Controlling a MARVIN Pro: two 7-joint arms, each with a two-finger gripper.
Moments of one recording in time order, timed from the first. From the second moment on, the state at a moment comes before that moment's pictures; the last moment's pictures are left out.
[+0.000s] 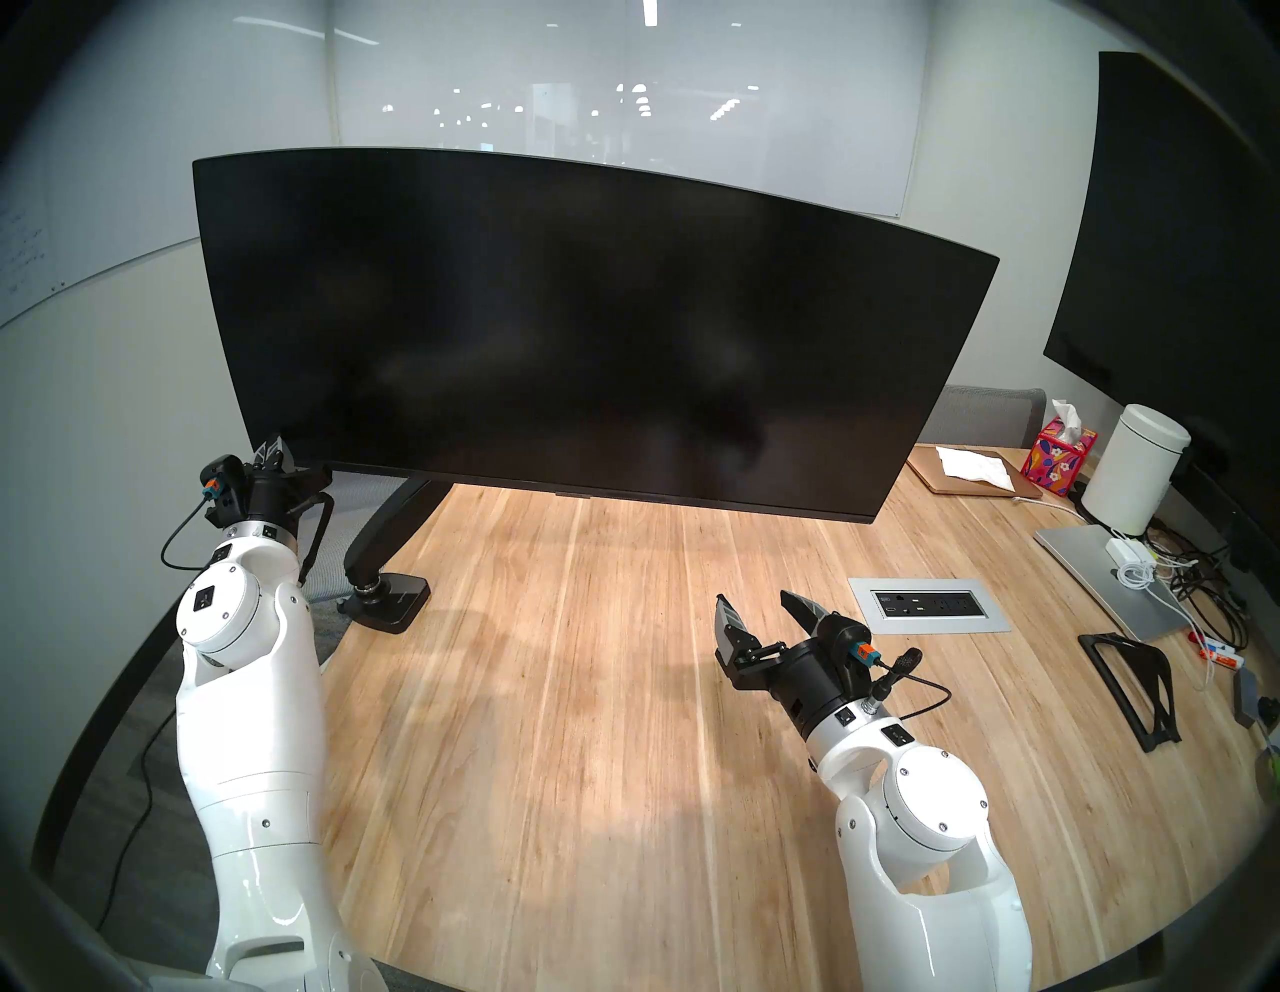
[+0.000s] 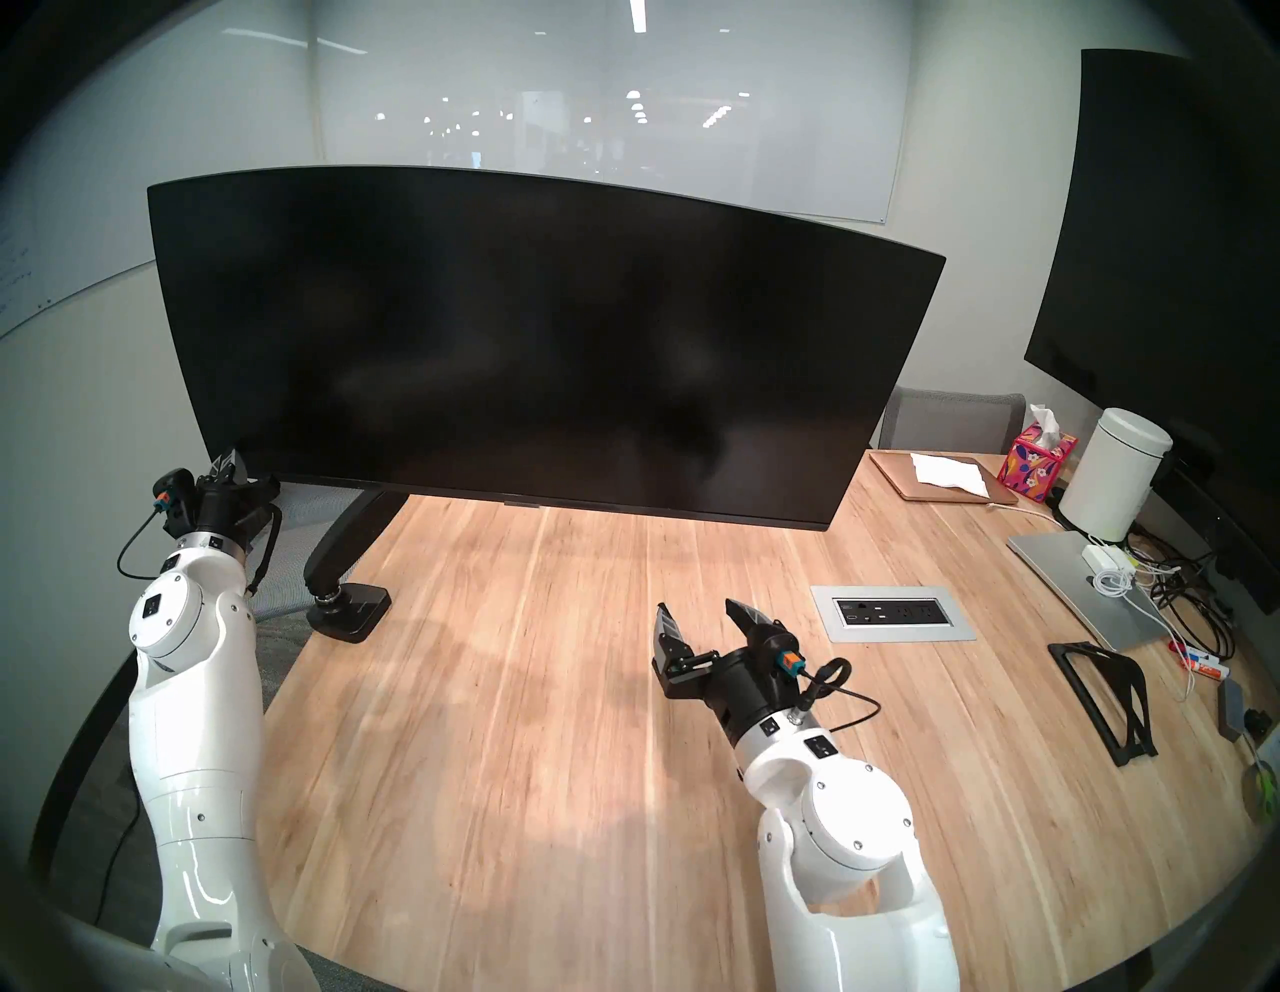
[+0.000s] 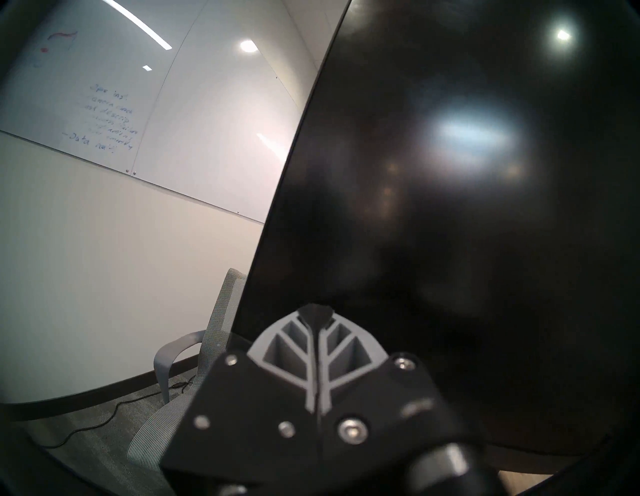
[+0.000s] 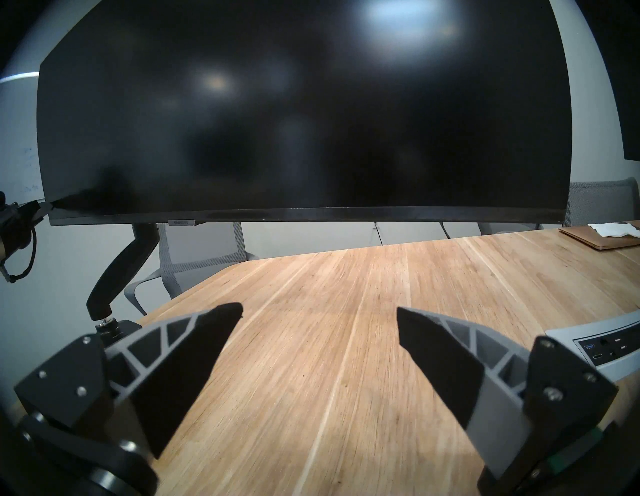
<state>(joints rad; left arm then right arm) 1.40 -1.47 -2.02 -1.68 -0.27 0.07 -0.06 -1.97 -1.58 1.53 -2.05 0.11 0.13 0.27</state>
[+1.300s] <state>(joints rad) 1.43 -1.47 -2.02 -1.71 -0.30 0.07 -0.11 -1.97 -1.58 1.53 -2.05 0.11 0.13 0.27</state>
